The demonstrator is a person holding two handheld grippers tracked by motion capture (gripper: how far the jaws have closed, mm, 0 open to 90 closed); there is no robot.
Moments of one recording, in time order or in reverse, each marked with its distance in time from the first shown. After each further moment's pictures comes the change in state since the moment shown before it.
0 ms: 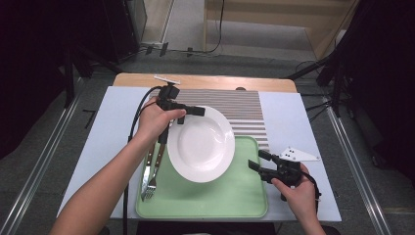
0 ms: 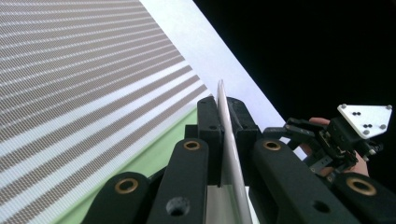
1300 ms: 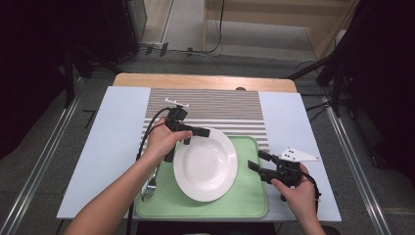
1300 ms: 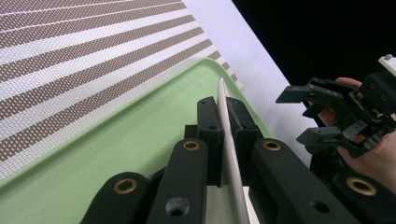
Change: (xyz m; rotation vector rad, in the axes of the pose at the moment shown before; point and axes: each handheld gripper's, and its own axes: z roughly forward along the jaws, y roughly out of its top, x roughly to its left) left arm 0.015 -0.049 0.037 0.072 -0.011 -0.024; right arm 0.001 0.000 0.000 0.005 0.006 0.002
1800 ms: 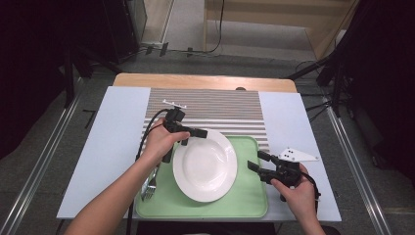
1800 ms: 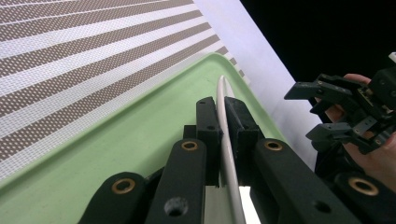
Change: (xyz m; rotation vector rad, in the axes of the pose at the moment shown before) left arm 0.010 -0.004 0.000 0.004 0.002 0.002; right arm 0.001 0.000 0.001 0.006 0.002 -0.001
